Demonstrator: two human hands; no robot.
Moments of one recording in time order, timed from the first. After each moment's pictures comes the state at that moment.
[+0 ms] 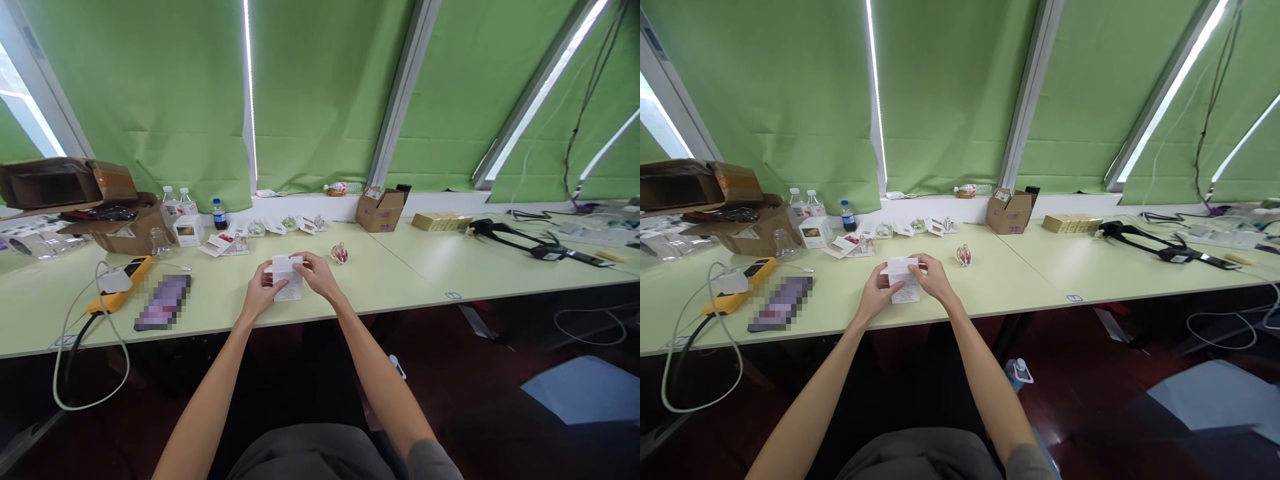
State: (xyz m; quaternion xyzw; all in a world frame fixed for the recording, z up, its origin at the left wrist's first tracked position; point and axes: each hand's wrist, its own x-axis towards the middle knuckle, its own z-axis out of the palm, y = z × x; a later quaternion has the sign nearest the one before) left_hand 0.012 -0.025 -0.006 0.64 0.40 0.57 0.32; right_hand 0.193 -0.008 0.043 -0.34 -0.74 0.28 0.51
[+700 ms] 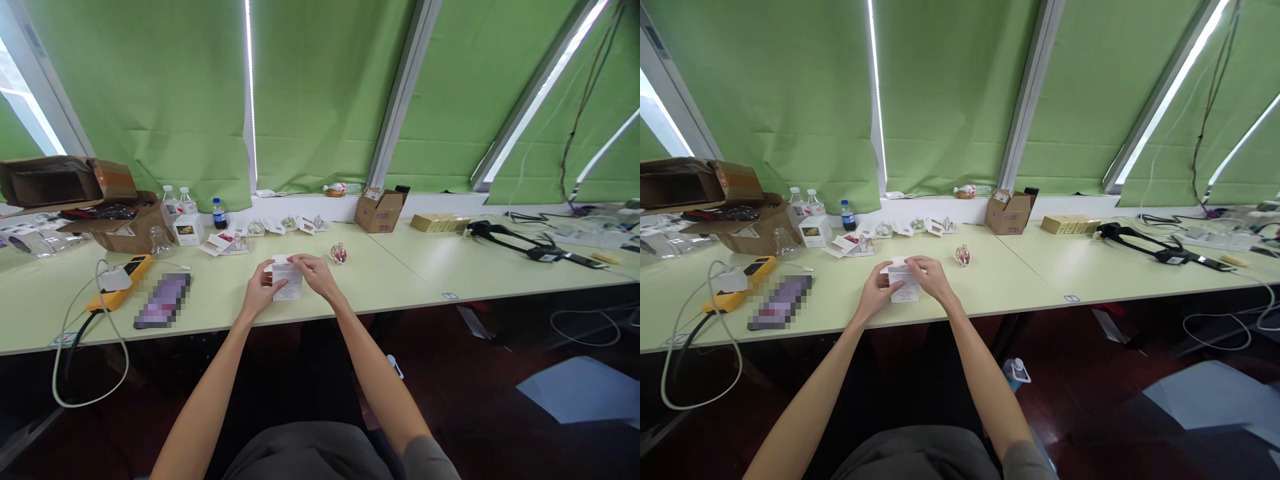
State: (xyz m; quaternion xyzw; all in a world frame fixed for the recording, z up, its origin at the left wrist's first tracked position) left_hand 0.010 -0.022 -0.008 0.65 0.40 0.56 0.33; right_hand 0.192 -0.017 0.049 -0.34 -0.75 0.25 0.51
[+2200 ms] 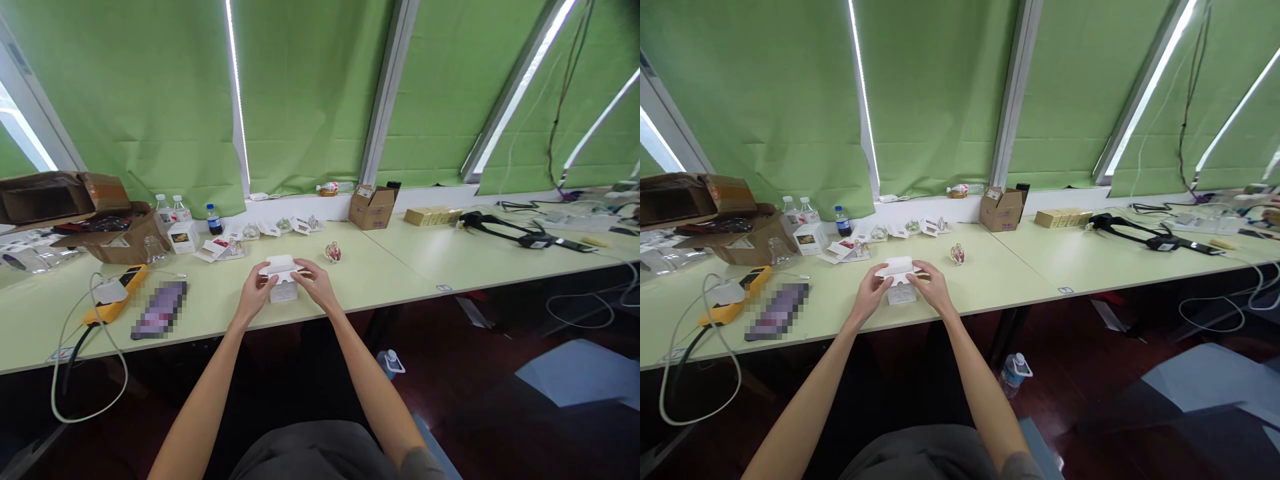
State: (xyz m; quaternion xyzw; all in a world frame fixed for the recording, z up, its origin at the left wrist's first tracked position) left_hand 0.013 -0.032 0.011 0.65 0.39 0.55 0.36; right_hand 0.206 -0.020 0.013 -0.36 -0.67 0.32 0.57
